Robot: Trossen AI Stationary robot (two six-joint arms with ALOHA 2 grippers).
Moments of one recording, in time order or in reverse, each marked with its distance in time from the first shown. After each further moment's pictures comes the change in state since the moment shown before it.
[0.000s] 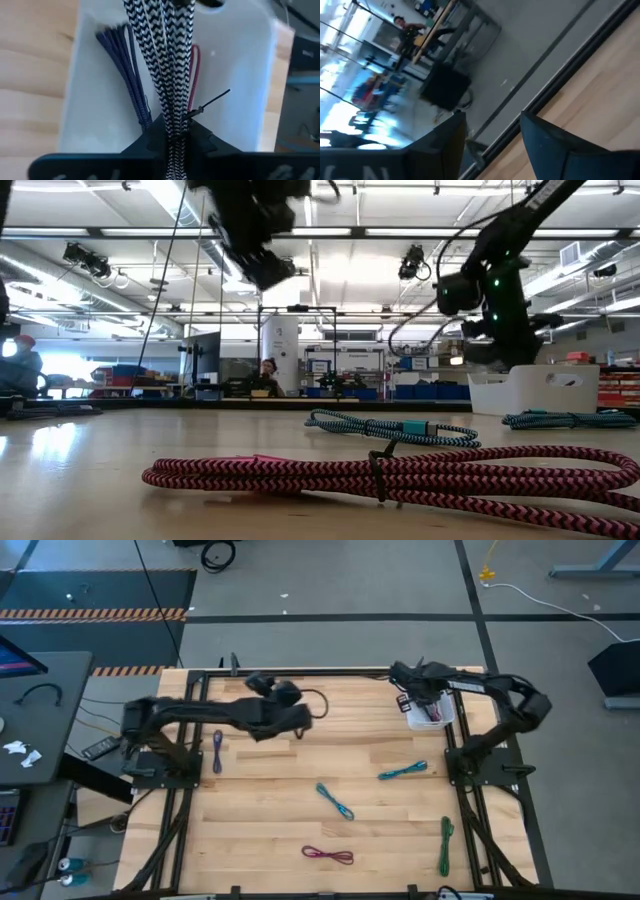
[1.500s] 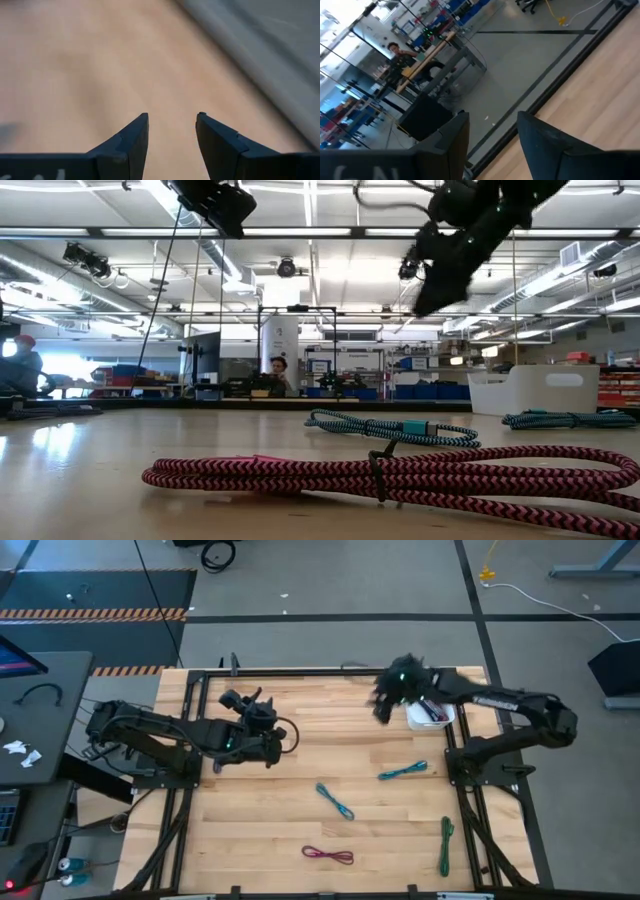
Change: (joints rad) left arm -0.248 -0.266 -0.148 -0.022 -0.105 -0.112; right arm 0.266 -0.271 0.019 0.529 -0.609 -0.542
